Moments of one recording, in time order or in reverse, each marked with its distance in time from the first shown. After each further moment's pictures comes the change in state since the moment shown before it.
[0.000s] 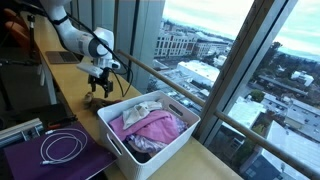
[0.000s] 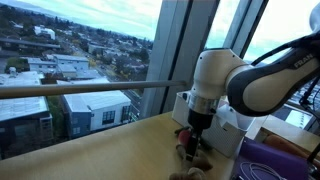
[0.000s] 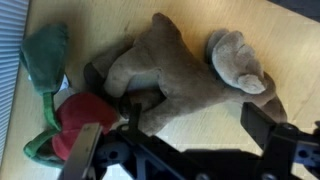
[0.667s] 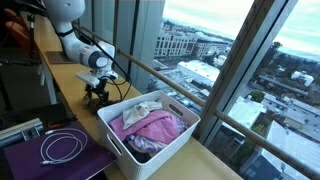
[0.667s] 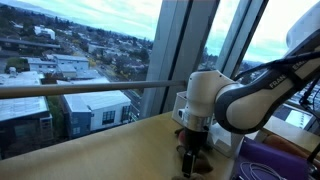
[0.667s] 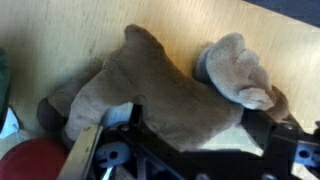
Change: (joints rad) arm 0.007 0.130 0.000 0.044 0.077 0.007 0.000
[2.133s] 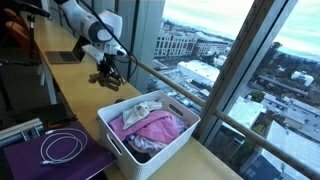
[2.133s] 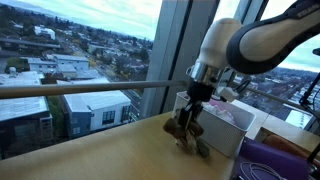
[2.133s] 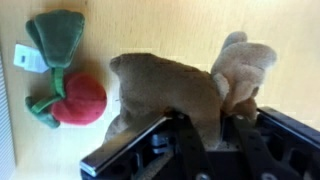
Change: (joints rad) arm -0.062 -0.256 0.041 -0.007 0.202 -0.028 -0.031
